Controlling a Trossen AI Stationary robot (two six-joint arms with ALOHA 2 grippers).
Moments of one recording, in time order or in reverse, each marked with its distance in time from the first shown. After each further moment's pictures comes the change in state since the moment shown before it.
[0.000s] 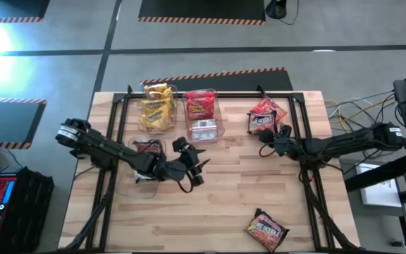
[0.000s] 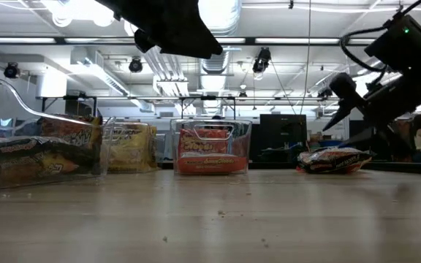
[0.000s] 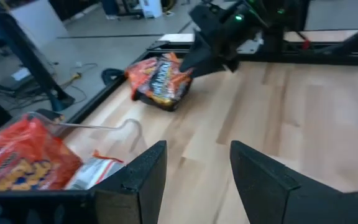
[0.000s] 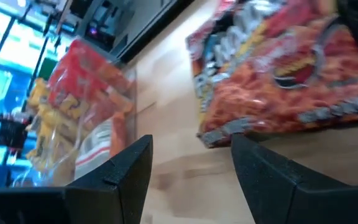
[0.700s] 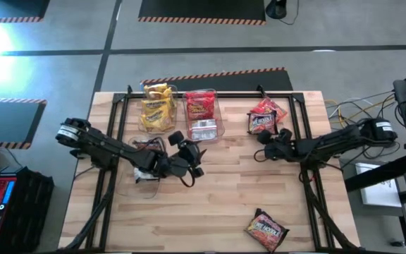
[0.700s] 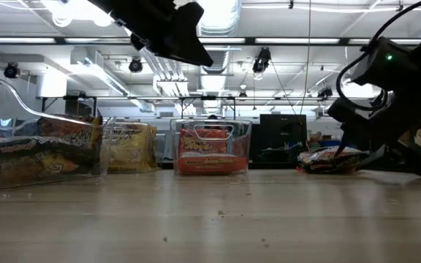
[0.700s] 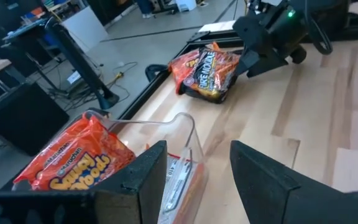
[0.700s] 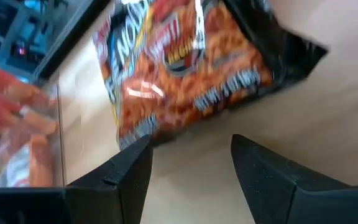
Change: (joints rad) left arm 0.037 -0.003 -0.001 -0.057 -0.127 0.082; right arm 0.017 0.249 0.082 -0.221 0.022 0.351
